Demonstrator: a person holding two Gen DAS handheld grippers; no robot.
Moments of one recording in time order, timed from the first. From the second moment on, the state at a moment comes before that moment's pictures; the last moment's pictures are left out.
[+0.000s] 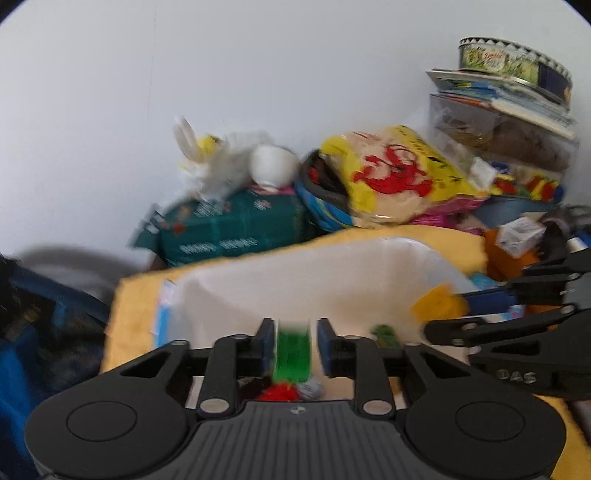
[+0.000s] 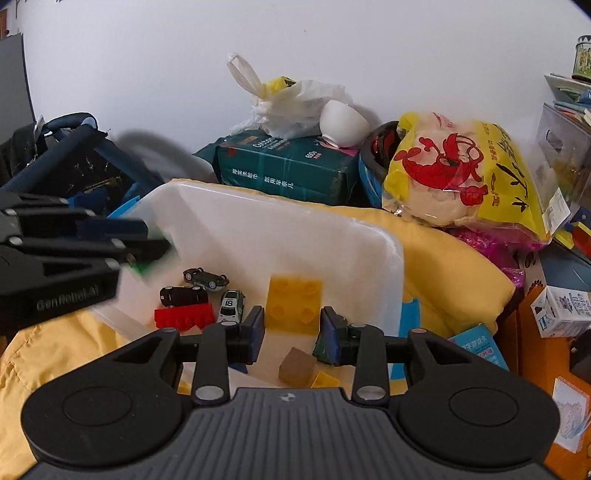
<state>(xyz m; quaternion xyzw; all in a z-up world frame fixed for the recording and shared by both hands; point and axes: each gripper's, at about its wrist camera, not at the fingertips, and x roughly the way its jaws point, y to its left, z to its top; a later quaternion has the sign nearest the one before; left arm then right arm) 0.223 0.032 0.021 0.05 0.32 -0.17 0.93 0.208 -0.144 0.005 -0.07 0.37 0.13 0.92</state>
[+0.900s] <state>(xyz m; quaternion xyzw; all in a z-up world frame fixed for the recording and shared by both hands) 0.027 -0.010 -0.095 0.17 0.37 -0.24 0.88 0.042 -0.155 -0.083 -0.09 0.43 0.18 0.88</state>
